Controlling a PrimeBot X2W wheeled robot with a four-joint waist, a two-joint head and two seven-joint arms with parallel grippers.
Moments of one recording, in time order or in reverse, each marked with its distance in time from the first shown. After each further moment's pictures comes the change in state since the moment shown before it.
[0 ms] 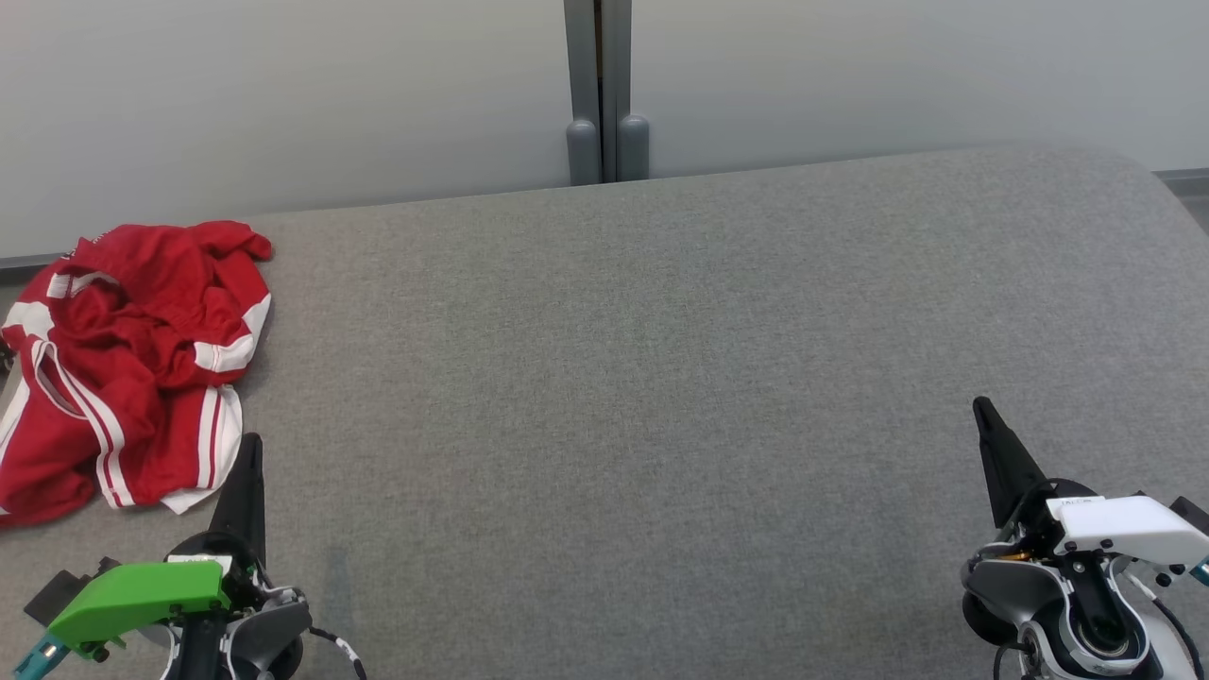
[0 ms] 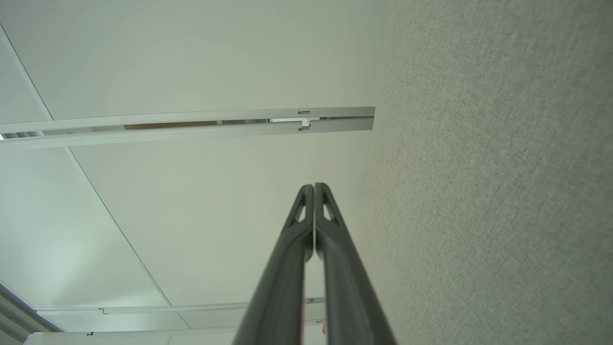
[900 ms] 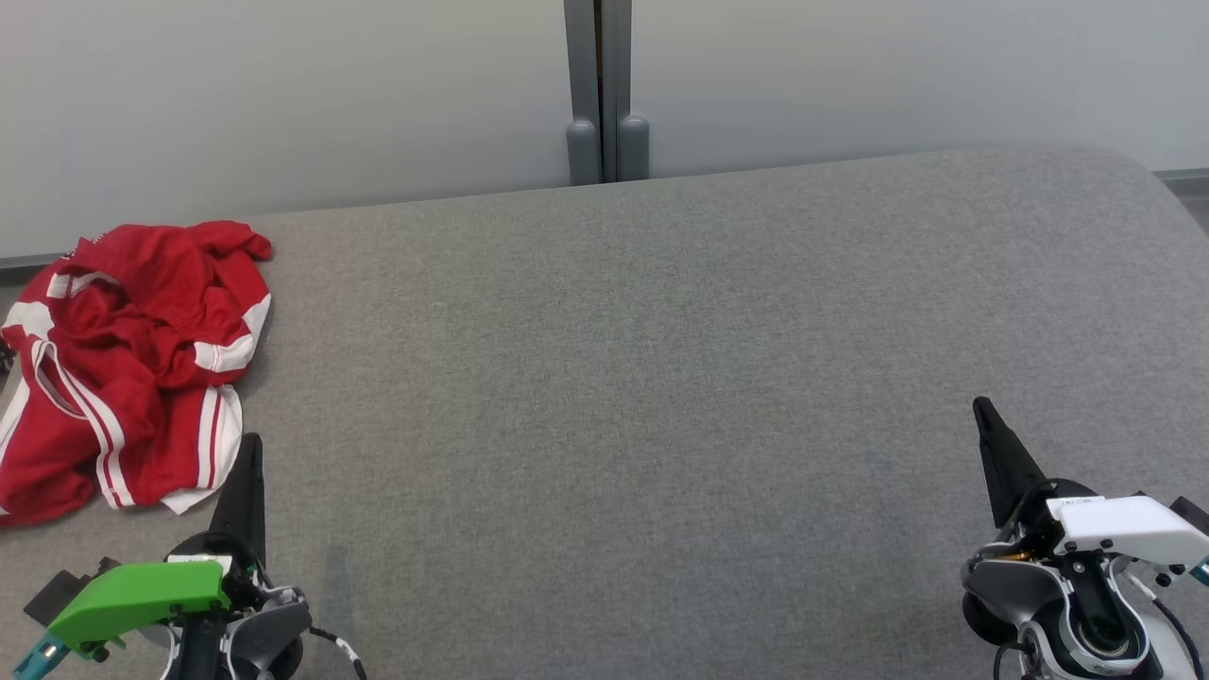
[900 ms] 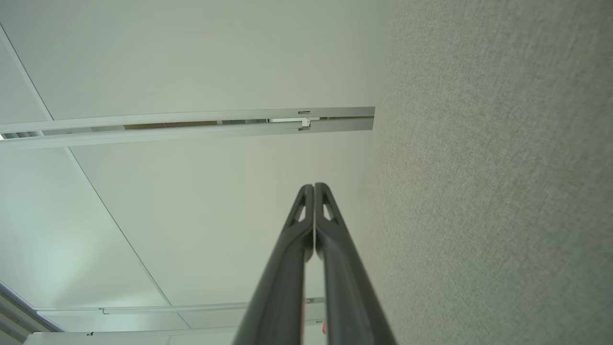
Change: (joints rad) left arm 0.000 0.000 0.000 0.000 0.000 0.000 0.000; right arm 0.000 0.000 0.000 0.000 0.000 0.000 0.000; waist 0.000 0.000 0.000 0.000
